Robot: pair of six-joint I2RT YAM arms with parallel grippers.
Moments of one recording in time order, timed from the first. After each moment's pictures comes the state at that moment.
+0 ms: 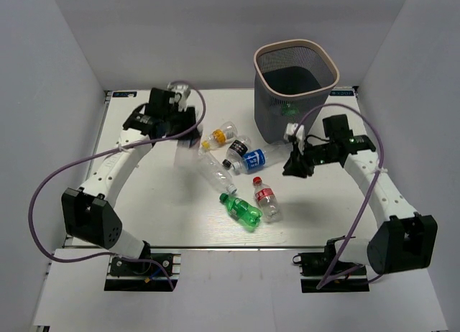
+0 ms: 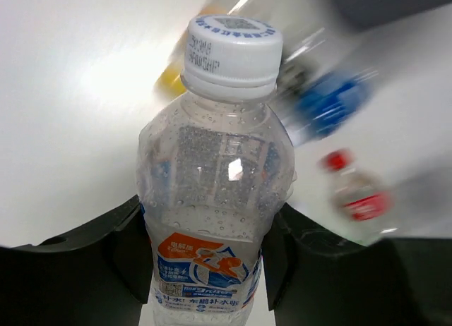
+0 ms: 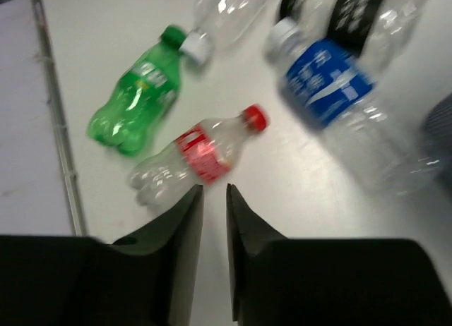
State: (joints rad) left arm -0.33 1.49 1.34 -0.74 0.08 -0.23; right arm 0.18 1.31 1.14 -0.90 -0.92 -0.86
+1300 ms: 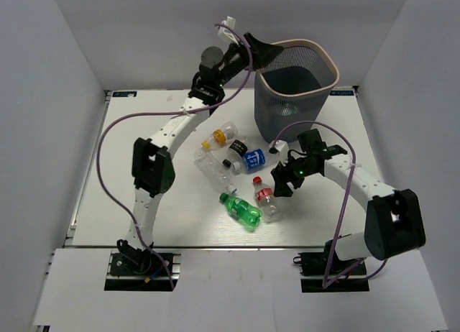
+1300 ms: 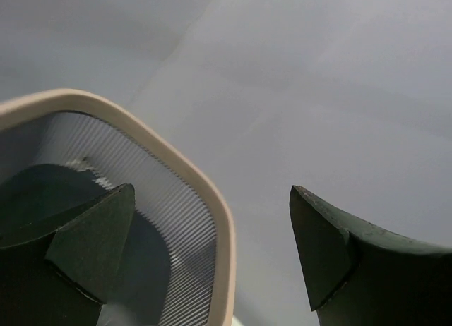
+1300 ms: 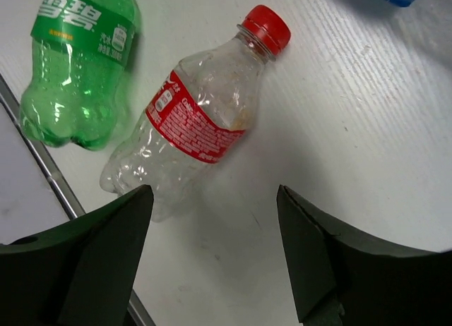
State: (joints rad) left arm -0.55 2.28 2.23 0.44 0.38 -0.92; right arm 0.34 1.37 0.90 -0.70 -0.60 -0.55
